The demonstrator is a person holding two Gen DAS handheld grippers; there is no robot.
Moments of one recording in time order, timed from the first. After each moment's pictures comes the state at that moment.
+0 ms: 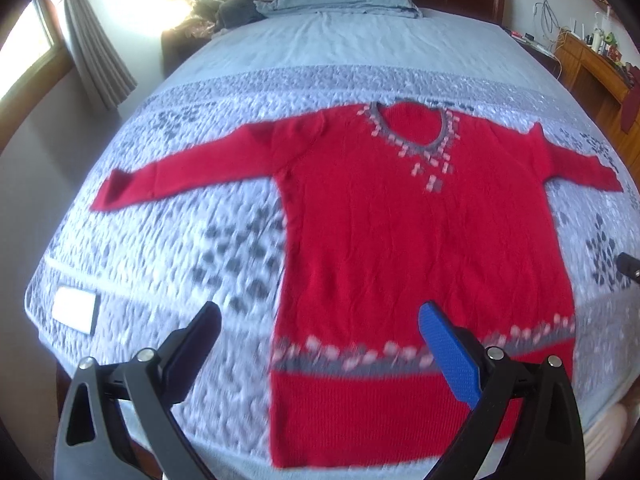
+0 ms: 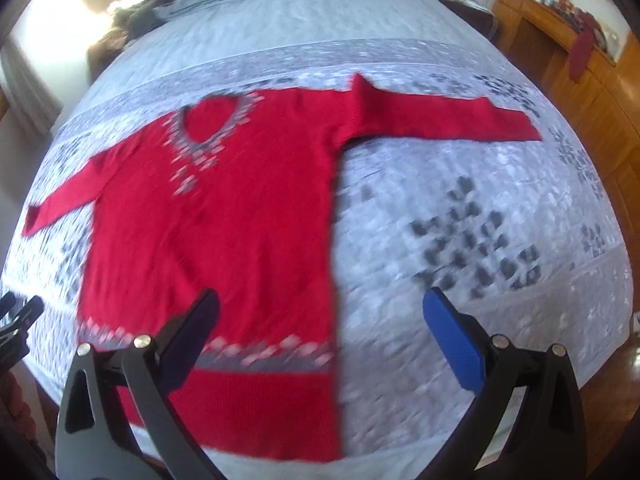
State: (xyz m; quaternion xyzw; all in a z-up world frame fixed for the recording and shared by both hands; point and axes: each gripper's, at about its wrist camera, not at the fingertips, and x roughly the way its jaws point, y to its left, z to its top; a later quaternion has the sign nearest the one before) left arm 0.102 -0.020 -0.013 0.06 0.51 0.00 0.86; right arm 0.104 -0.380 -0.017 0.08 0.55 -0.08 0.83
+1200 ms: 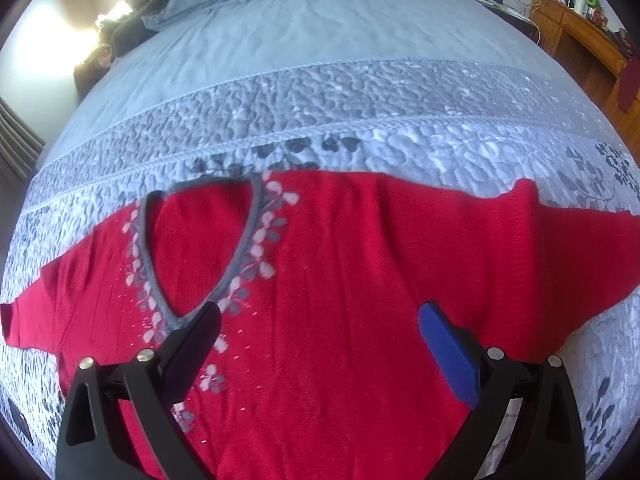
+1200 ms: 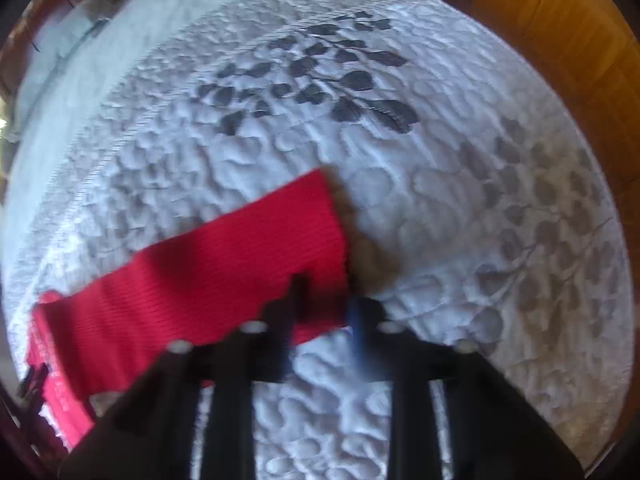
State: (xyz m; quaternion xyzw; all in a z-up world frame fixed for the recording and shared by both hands) left arm 0.356 -0.310 -0.123 0.09 0.54 -0.06 0.83; right arm 0.280 -0.824 -0.135 0.24 0.60 -0.17 0.74
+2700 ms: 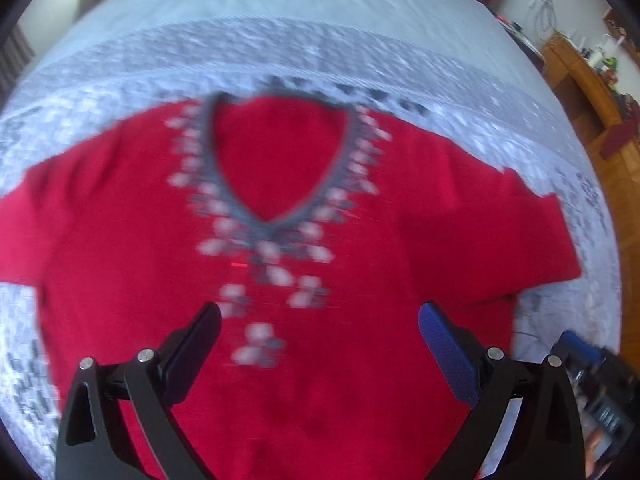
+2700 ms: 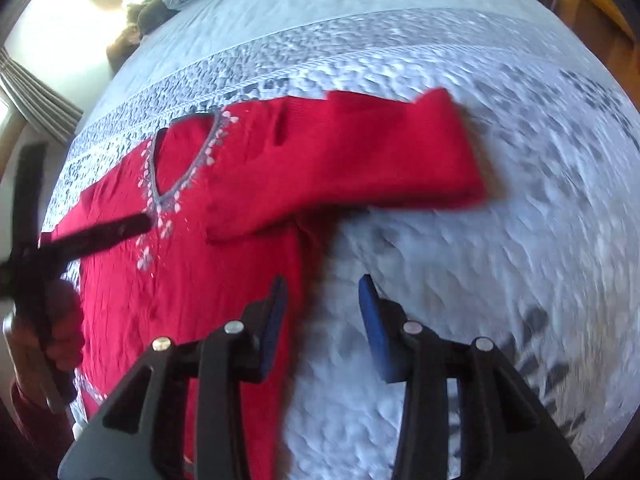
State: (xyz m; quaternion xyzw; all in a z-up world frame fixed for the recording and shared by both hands) left arm 0.336 -0.195 -0.131 -0.04 0.61 -0.12 0.78; right arm 0.221 -0.466 -0.084 0.13 0.58 0.04 0.80
